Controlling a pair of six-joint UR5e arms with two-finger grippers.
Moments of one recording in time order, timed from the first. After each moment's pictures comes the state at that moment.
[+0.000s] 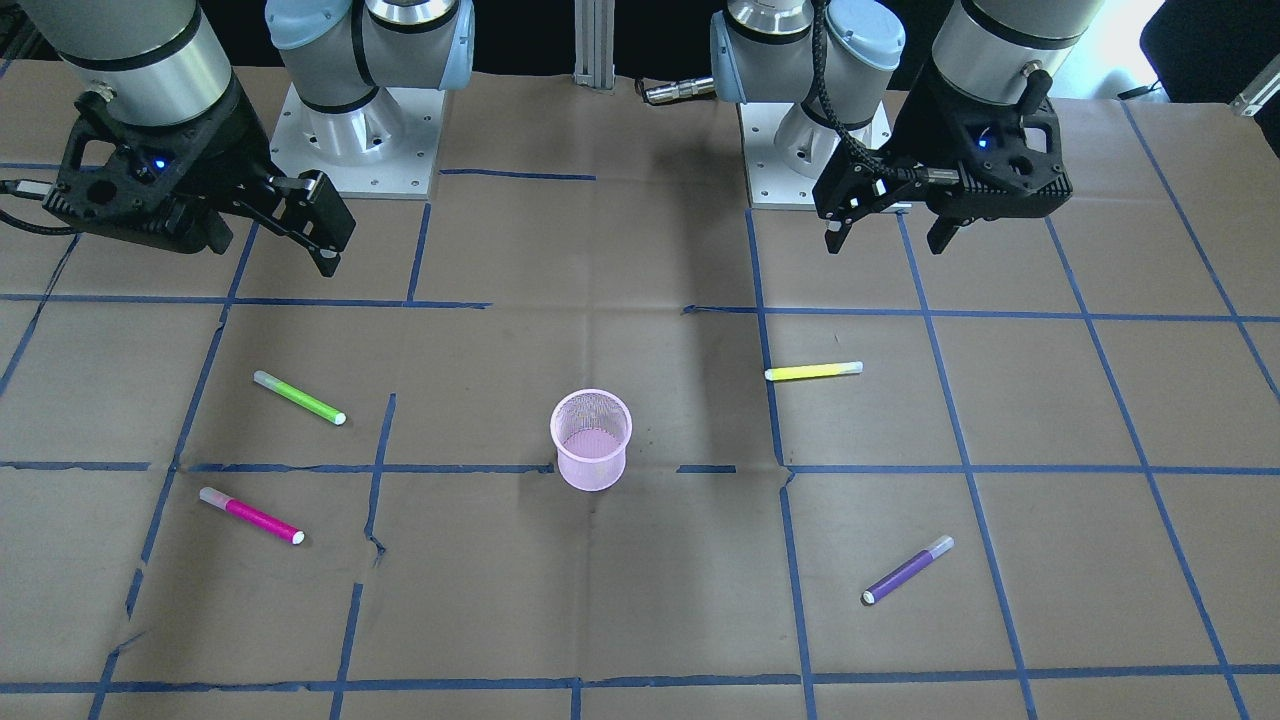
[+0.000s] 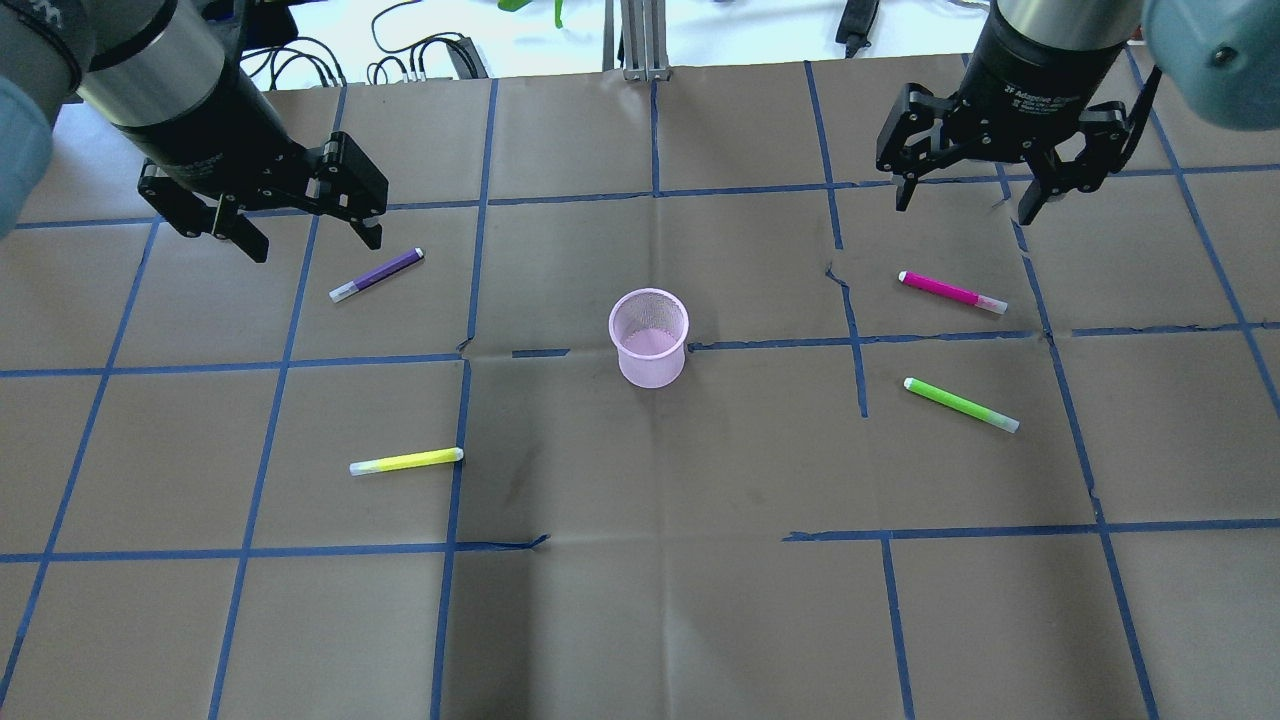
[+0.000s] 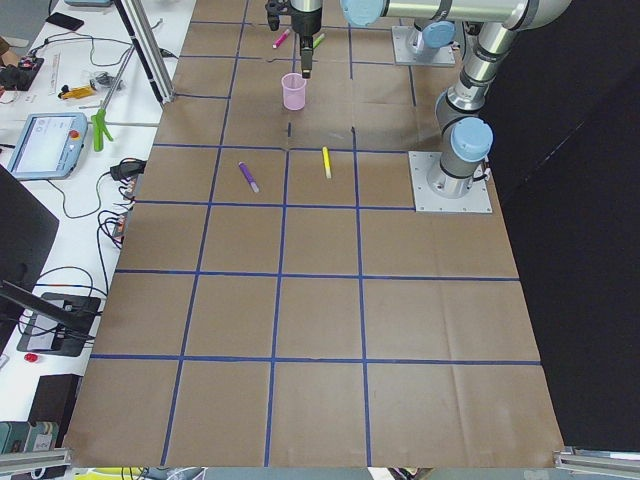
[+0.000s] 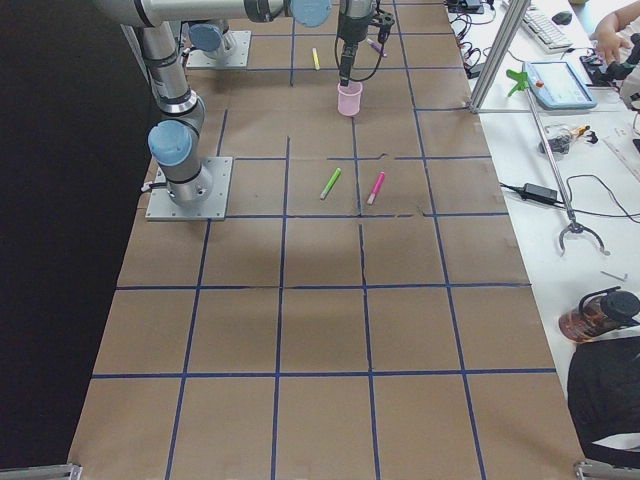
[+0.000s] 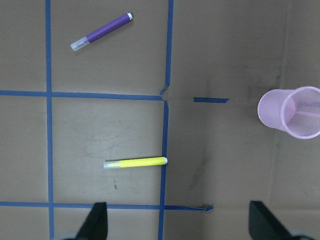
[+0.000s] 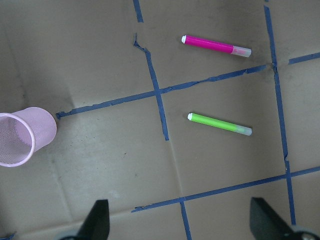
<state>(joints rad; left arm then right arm) -1.53 -1.53 -1.57 -1.59 1.53 -0.01 1.56 -1.53 1.49 -1.50 -1.58 0.21</state>
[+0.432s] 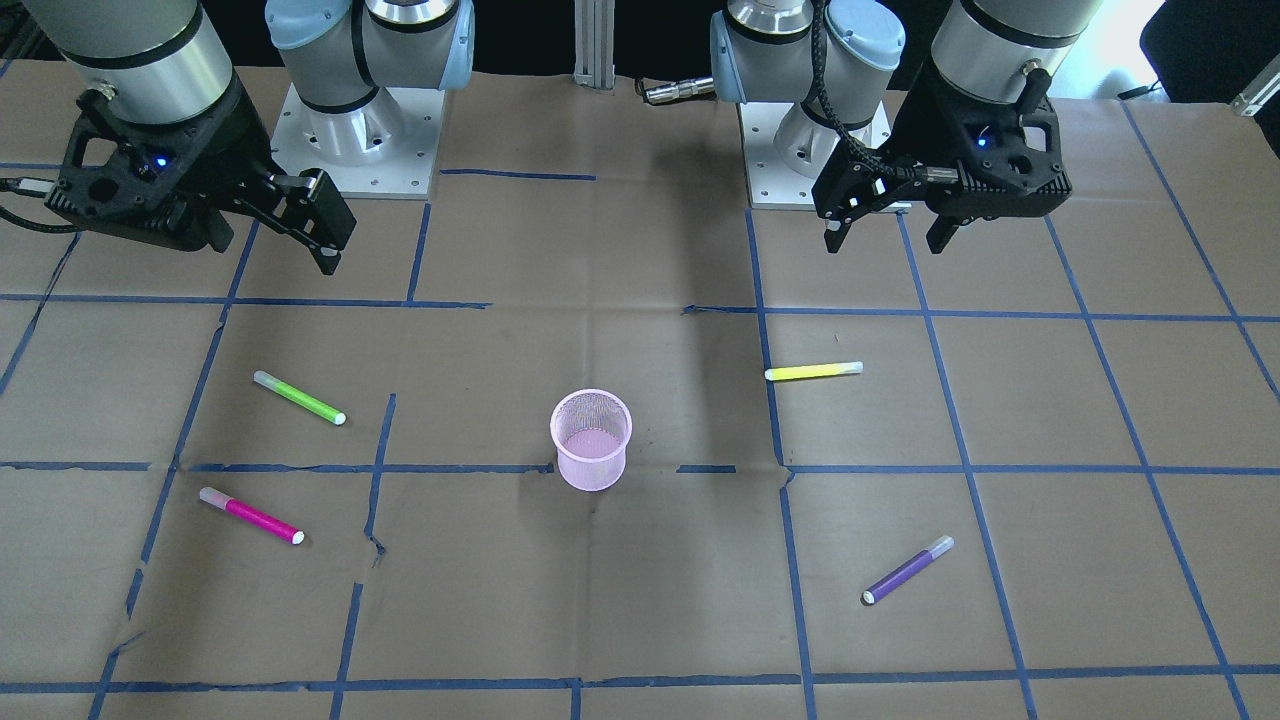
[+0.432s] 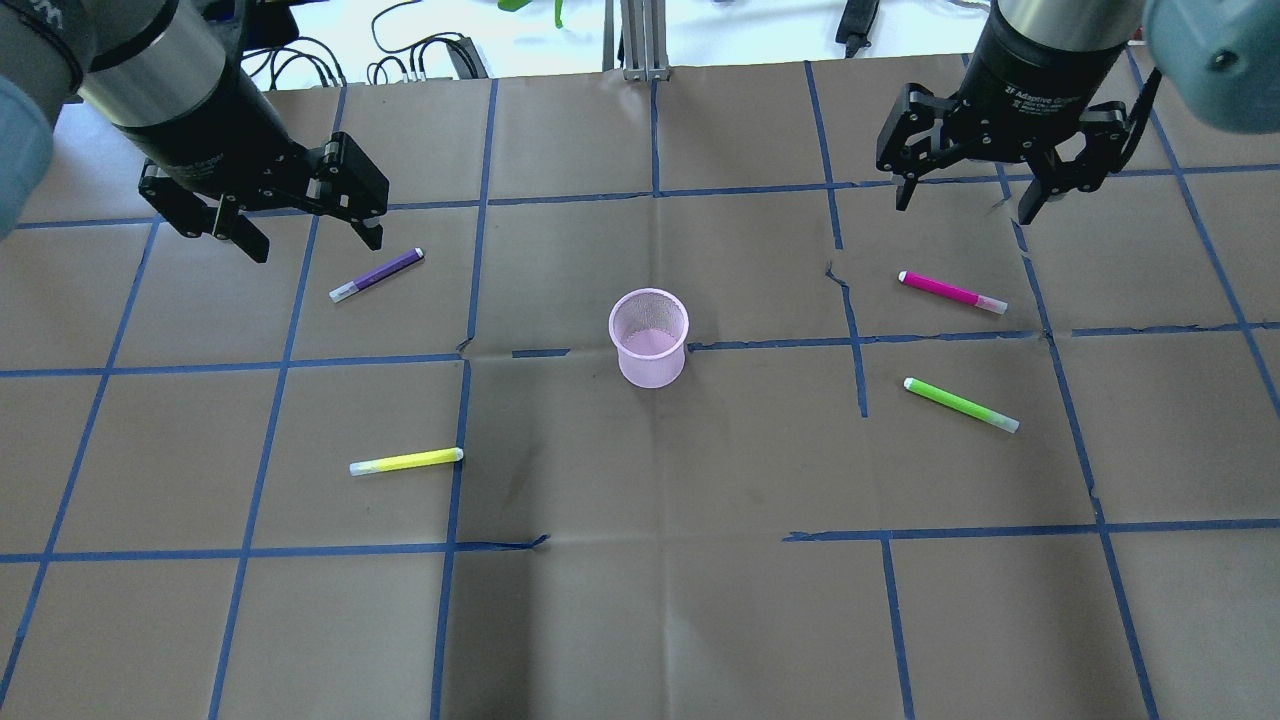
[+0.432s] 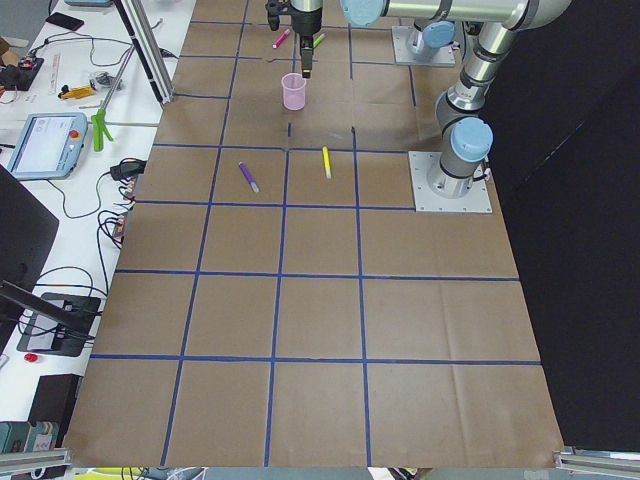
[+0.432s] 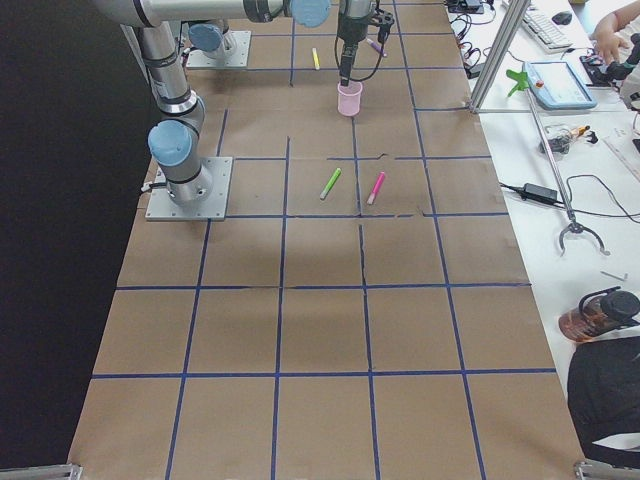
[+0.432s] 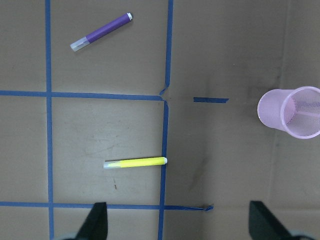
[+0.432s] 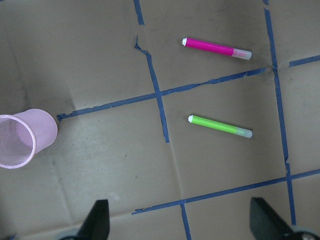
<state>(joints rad) -1.53 -1.53 -1.57 -1.59 1.53 -0.01 1.56 -1.53 1.50 -1.51 -1.58 0.21</state>
